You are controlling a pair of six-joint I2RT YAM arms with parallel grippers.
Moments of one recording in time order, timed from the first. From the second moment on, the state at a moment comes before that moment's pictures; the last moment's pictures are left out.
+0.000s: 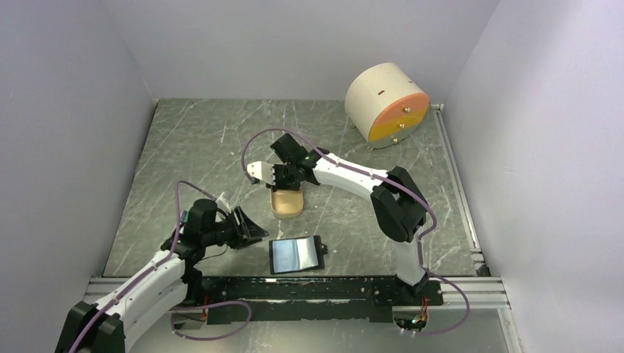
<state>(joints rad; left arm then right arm) -0.40 0.74 0.16 -0.06 0.52 -1.01 0.84 1.98 1.52 -0.53 -0.24 -0.85</state>
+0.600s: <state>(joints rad) -0.40 0.73 0.16 -0.05 0.52 -1.02 0.84 2.00 1.54 -0.51 -0.18 -0.85</state>
